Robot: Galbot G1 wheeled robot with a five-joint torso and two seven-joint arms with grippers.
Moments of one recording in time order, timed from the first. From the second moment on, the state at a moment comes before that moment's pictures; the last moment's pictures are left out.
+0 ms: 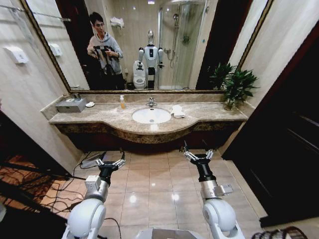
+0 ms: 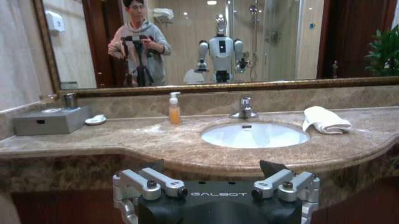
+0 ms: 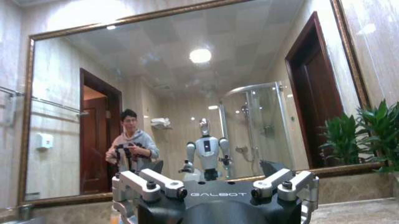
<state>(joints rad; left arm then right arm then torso) 1.68 -1.40 -0.62 -2.34 -0.15 0.32 -0.09 -1.56 1.45 0.43 2.19 0.19 0.19 -0.03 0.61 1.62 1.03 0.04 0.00</state>
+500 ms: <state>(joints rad) 1.68 -1.40 -0.62 -2.34 -0.15 0.32 -0.09 -1.55 1.45 0.43 2.17 0.19 0.19 -0.03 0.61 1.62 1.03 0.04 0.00</state>
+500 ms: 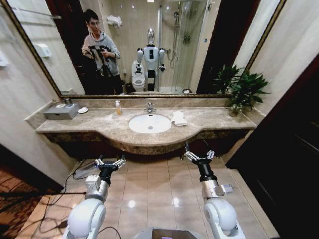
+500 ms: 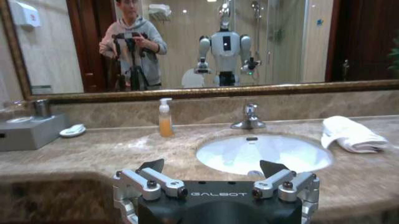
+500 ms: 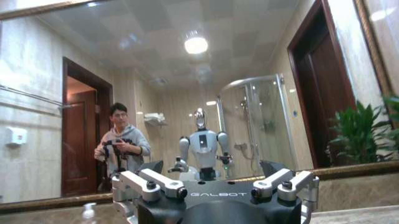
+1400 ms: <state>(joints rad) 1.68 -1.40 -0.62 -2.34 -0.15 0.32 -0.09 -1.36 1.31 0.37 2.11 0.34 -0.14 0.12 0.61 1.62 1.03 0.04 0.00</state>
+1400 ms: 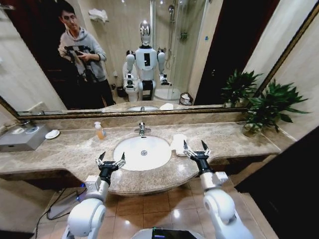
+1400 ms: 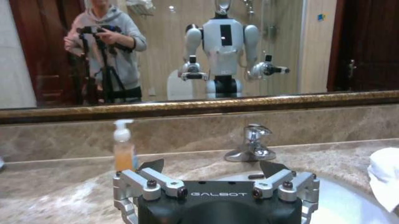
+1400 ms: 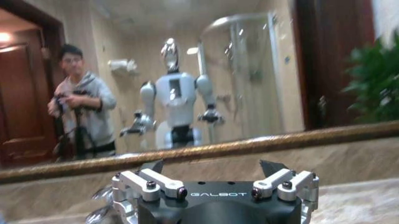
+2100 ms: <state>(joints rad) 1.68 -1.40 -0.62 -2.34 -0.15 0.32 -0.09 -0.84 1.10 0.05 1.66 0.59 -0.39 0.27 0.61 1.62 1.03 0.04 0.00</state>
